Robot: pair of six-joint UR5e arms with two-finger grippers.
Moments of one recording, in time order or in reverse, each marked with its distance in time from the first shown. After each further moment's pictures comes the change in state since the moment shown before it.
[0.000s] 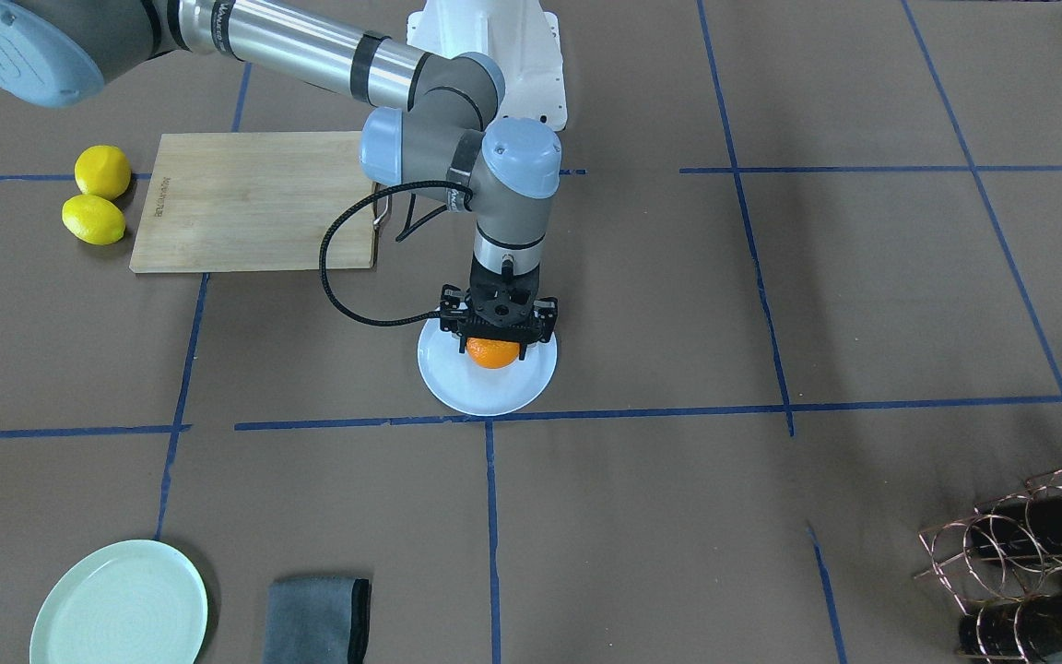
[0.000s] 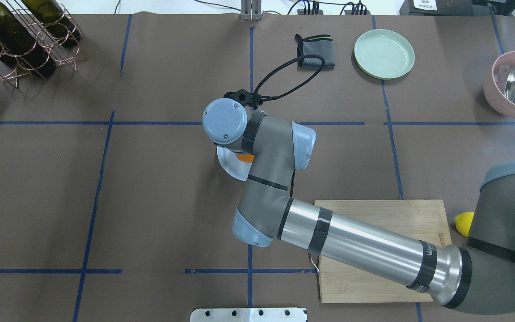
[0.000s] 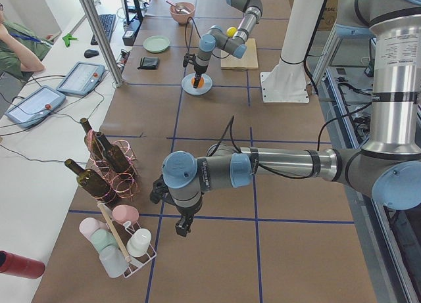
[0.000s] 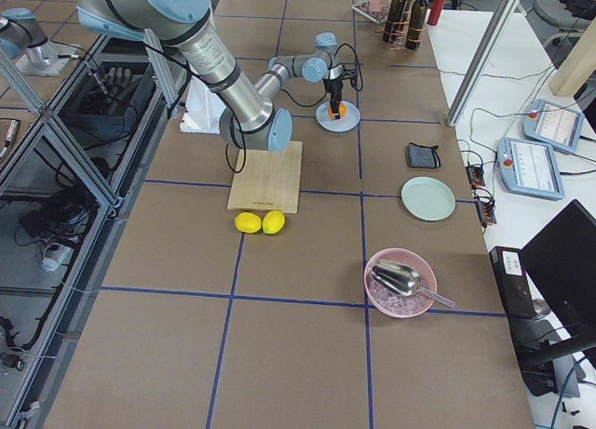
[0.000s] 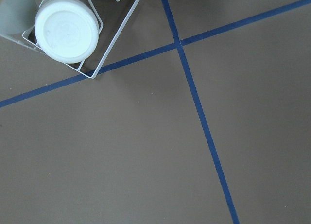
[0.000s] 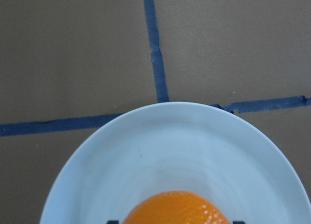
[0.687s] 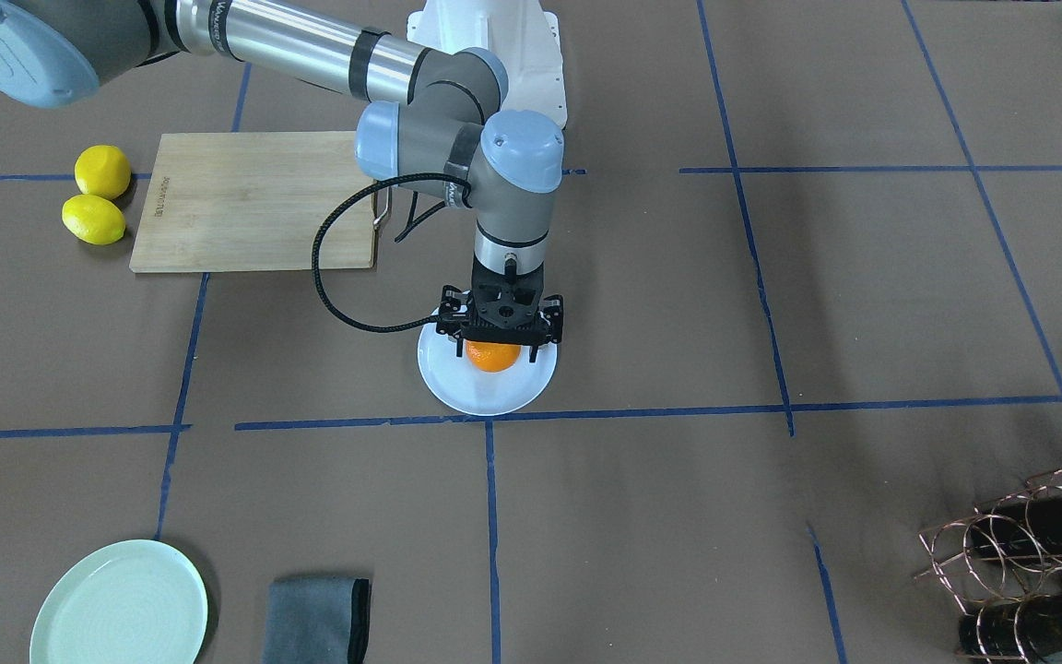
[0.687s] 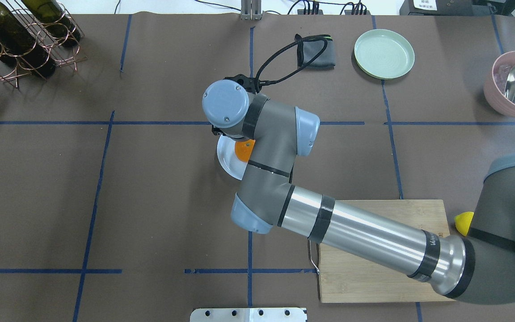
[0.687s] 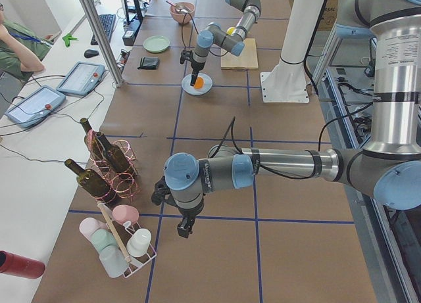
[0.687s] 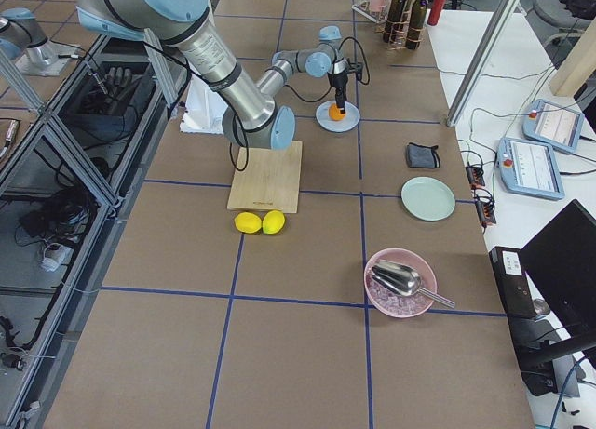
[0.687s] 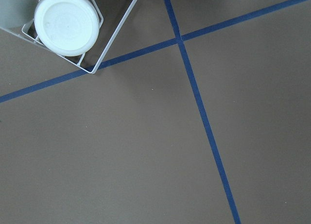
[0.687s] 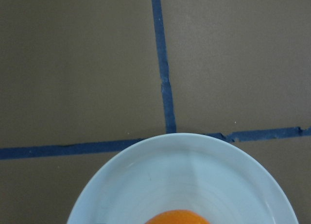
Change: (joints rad) left arm -0.001 0.006 -0.005 0.003 0.000 0.001; right arm 0.064 0.010 0.056 -0.033 0.058 -0.080
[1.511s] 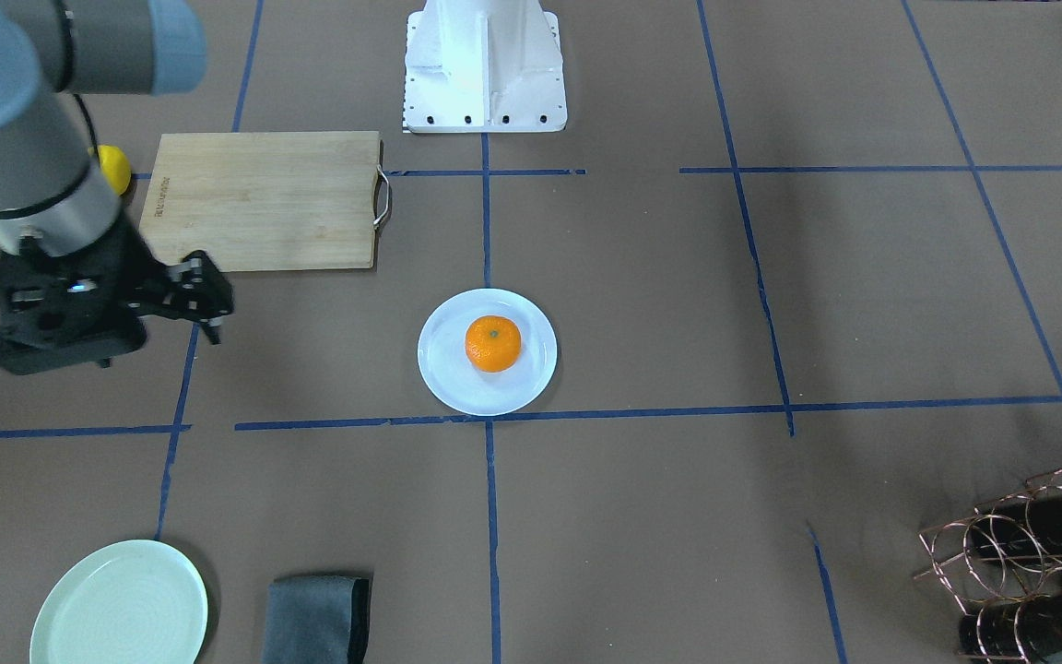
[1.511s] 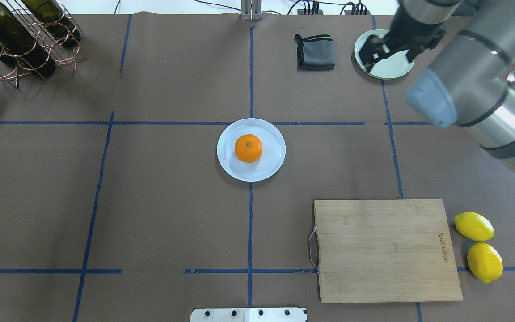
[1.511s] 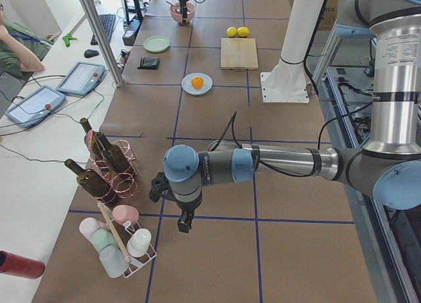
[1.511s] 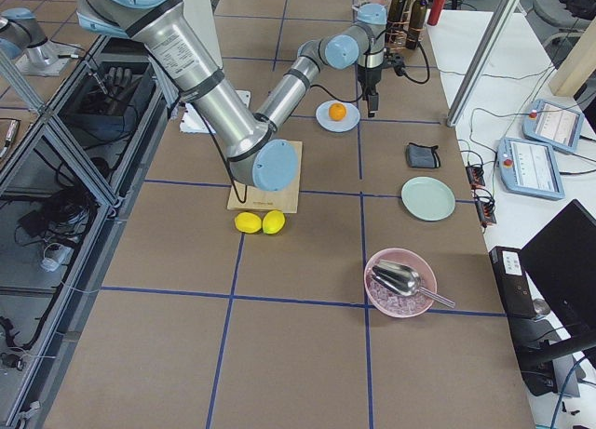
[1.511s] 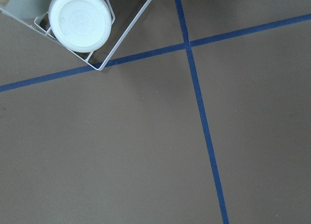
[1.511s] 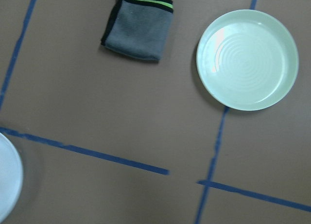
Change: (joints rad) left arm 0.001 -0.005 -0.041 0.003 0.001 -0.136; right arm 0.551 -0.424 0.527 -0.315 0.471 -0.869
